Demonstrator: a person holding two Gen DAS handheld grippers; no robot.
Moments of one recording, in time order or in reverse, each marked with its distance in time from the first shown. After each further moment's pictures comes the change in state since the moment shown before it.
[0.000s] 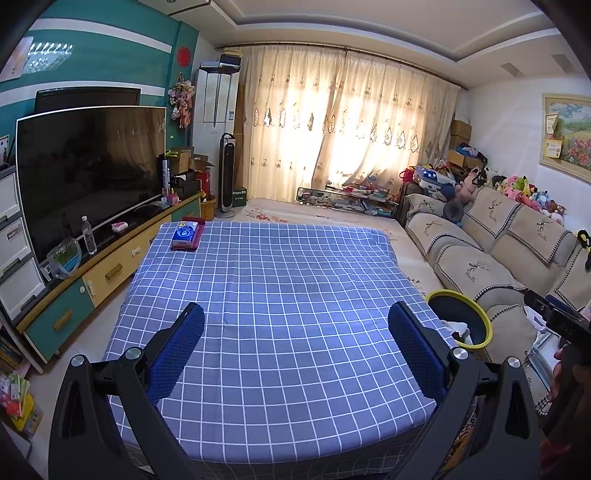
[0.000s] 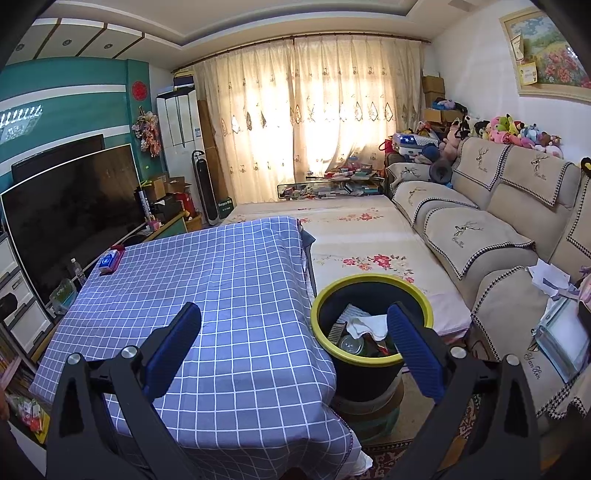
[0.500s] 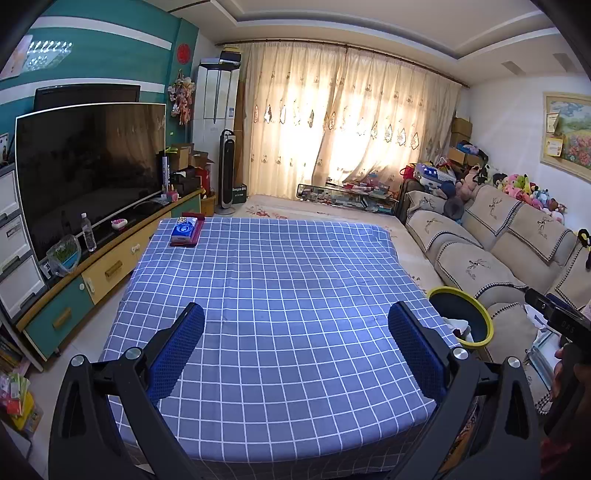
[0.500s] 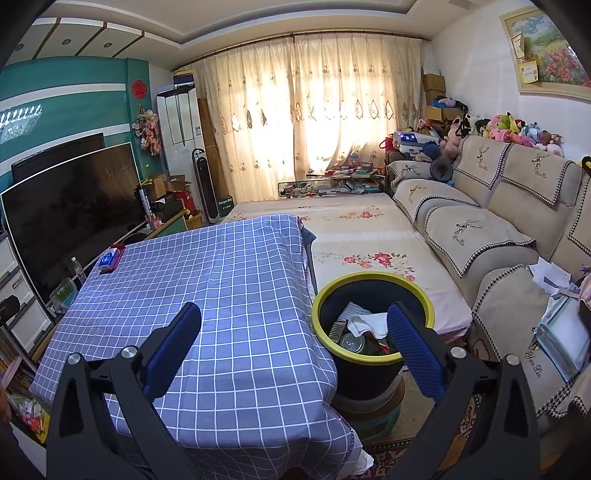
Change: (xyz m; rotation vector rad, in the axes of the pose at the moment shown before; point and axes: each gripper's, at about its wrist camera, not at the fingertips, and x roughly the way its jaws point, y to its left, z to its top) left arm 0.007 0.004 -0.003 -0.004 0.012 -0.001; right arm 0.003 0.003 -0.002 -0.002 0.008 0.004
